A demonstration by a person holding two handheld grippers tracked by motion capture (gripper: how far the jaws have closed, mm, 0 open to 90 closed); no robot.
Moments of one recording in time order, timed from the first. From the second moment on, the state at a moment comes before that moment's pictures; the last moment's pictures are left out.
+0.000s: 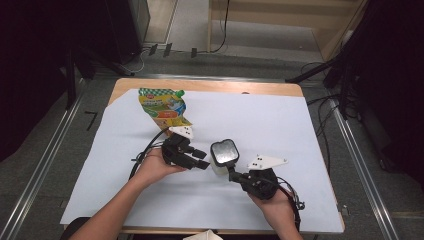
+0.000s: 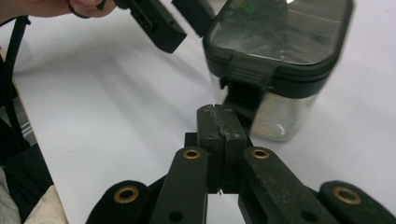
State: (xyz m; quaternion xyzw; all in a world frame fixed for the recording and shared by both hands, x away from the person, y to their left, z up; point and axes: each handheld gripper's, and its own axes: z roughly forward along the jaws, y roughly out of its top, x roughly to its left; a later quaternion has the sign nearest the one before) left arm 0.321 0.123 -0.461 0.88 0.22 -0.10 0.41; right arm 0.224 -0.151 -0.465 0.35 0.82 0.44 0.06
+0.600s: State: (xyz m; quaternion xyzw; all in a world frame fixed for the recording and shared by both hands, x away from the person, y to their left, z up) left arm 0.321 0.123 -0.461 0.88 0.22 -0.09 0.41; right arm 0.229 -0.139 -0.478 0.35 0.83 0.43 0.05
